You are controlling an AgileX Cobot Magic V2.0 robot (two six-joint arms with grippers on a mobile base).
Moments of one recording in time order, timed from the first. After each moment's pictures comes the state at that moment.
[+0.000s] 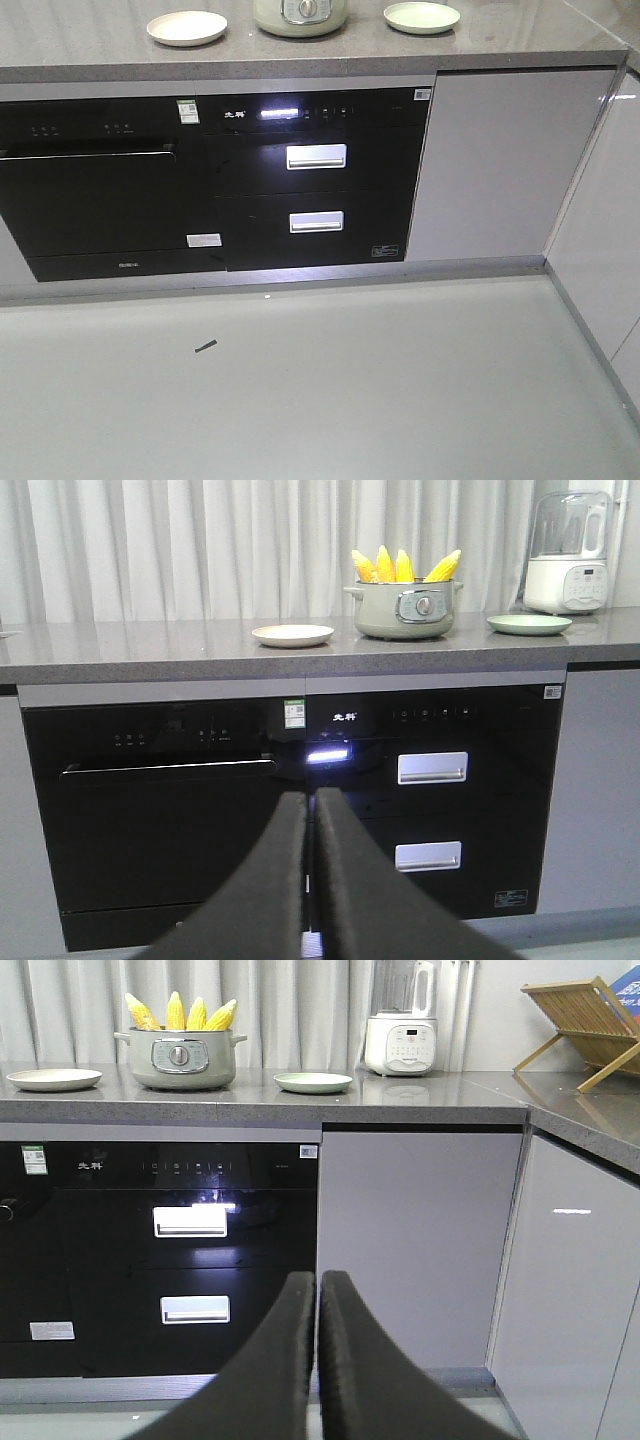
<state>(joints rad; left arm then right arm) 0.01 -0.01 0.02 0.02 0.04 -0.05 -0.01 -0.01 0.03 -0.16 0.08 0.13</state>
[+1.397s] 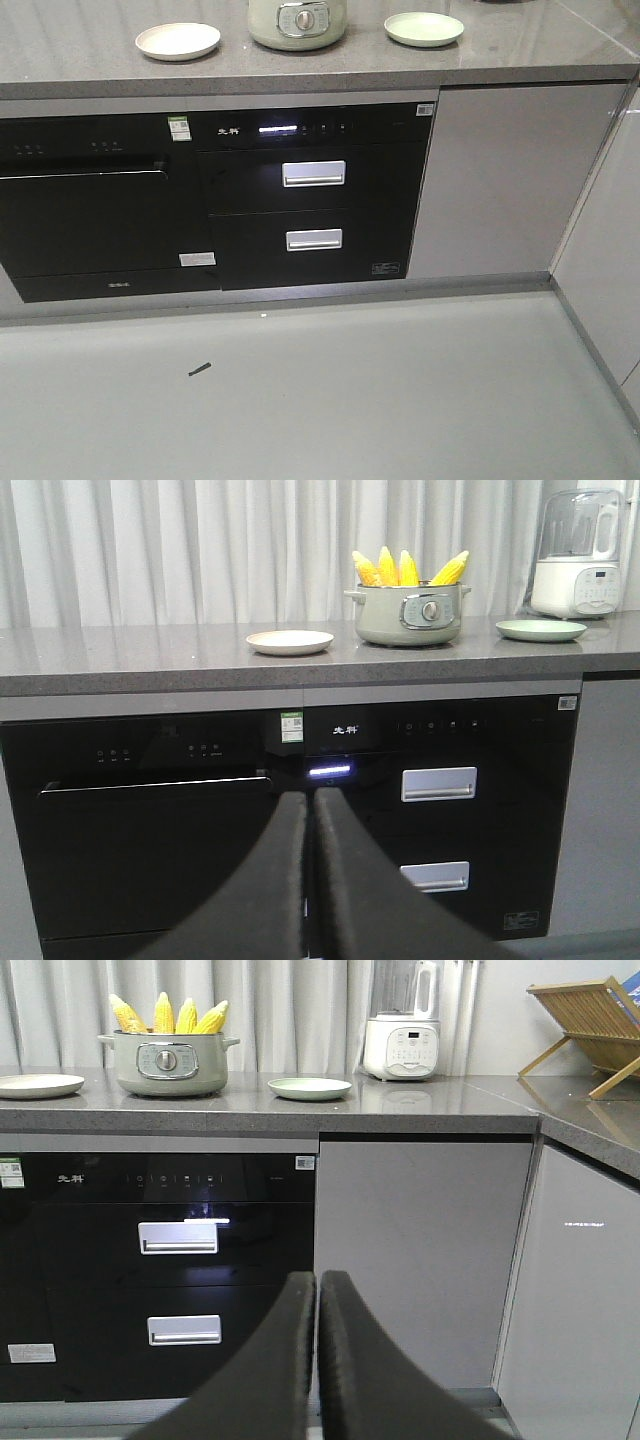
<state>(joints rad) 0.01 -0.01 0.02 0.02 0.04 -0.05 -0.01 -0.01 0.03 -0.16 0.08 0.13</state>
